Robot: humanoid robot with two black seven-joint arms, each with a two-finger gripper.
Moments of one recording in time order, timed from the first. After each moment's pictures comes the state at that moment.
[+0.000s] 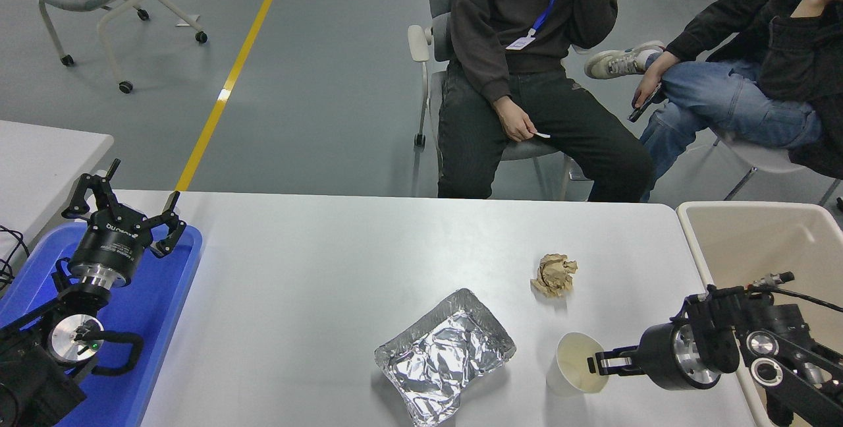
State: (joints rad) left arm -0.56 0.46 -0.57 -0.39 -0.24 -0.70 -0.60; right arm 0.29 -0.63 0.88 1.57 -1.62 0.76 -0.31
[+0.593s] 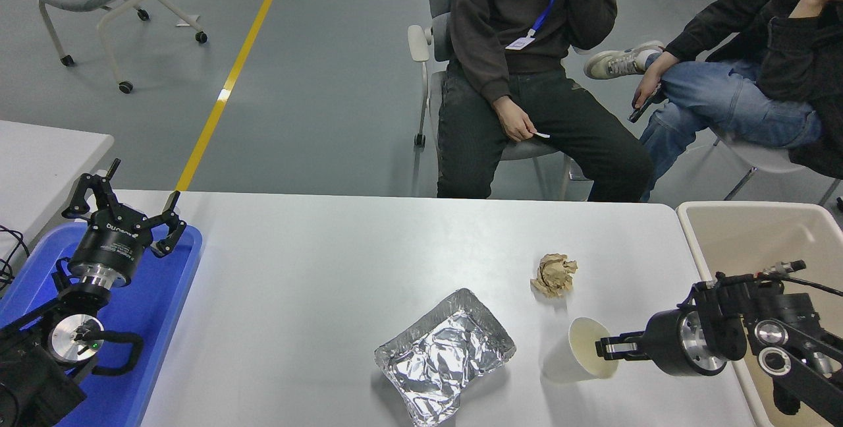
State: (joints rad) left arm -0.56 0.46 -0.57 -0.39 -0.24 -0.70 -0.60; right arm 0.35 -0.69 0.89 1.58 -1.56 0.76 -0.30
